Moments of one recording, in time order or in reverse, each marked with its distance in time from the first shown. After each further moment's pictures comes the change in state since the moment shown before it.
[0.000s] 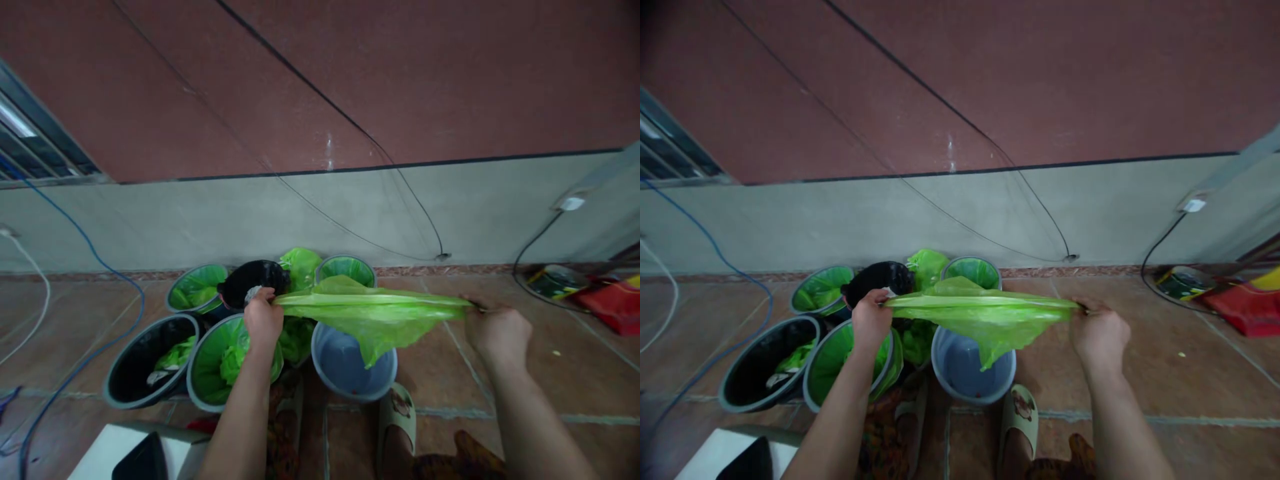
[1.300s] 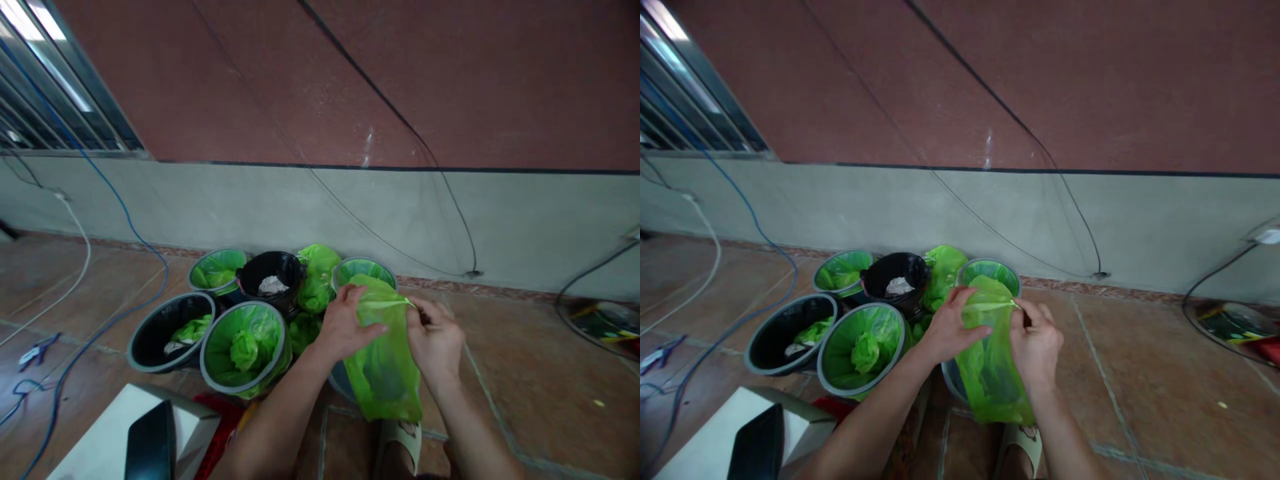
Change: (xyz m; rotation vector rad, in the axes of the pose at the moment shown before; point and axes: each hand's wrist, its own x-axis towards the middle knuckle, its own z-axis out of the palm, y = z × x) left_hand -0.053 0.062 0.038 -0.338 -0.395 0.519; right_hand -0.063 -0.137 0.019 0.476 -0.098 -0.231
